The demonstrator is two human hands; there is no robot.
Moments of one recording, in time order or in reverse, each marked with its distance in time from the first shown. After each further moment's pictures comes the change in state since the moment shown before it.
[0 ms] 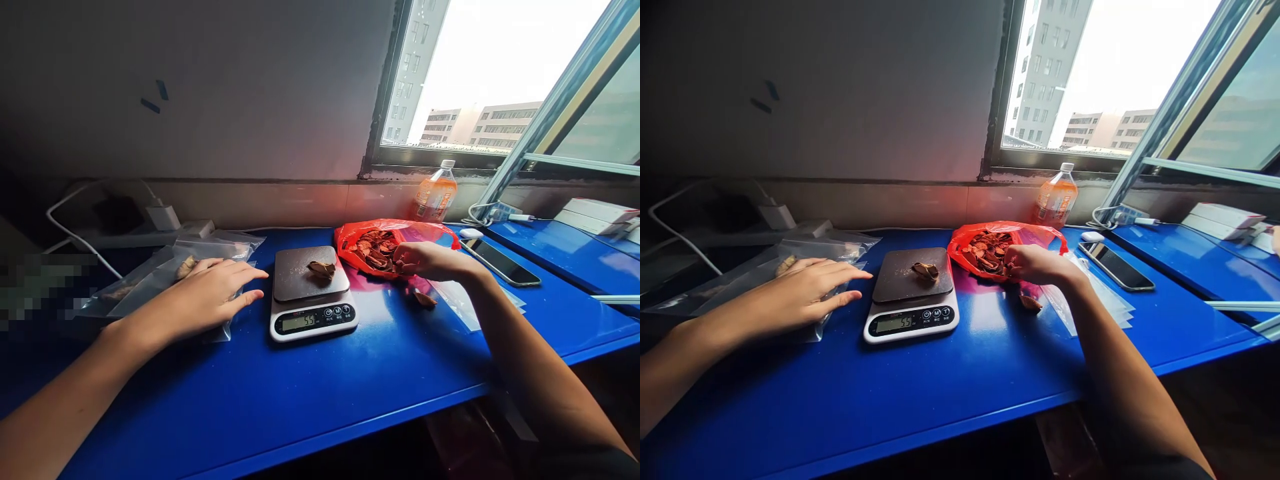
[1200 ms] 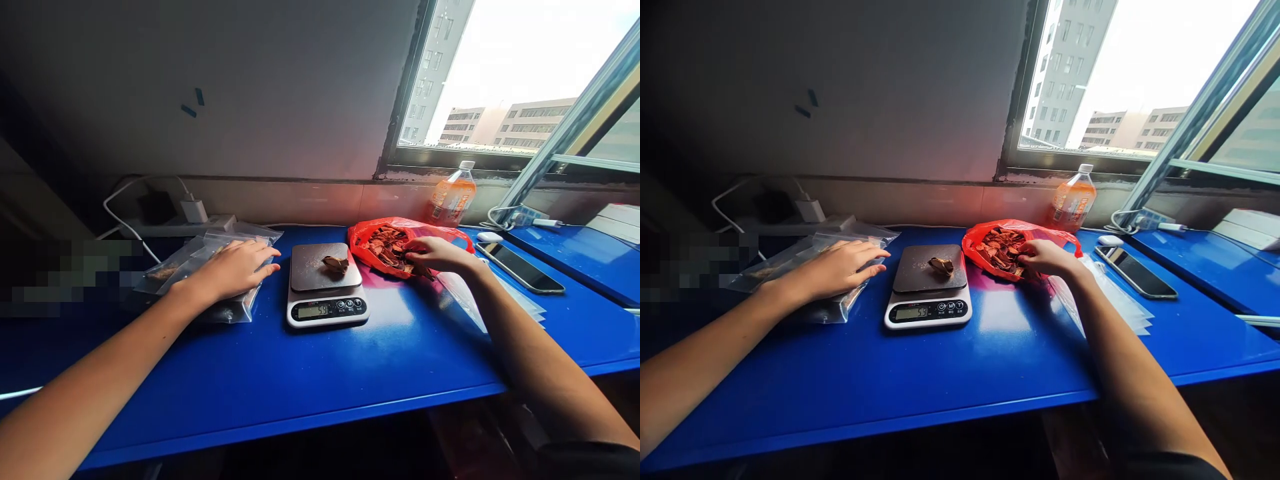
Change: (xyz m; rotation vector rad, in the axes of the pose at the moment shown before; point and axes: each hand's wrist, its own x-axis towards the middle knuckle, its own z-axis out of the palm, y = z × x) left_hand 0.019 -0.020 0.013 0.030 0.102 0.018; right_hand 0.024 0.022 0.011 0.036 0.090 0.013
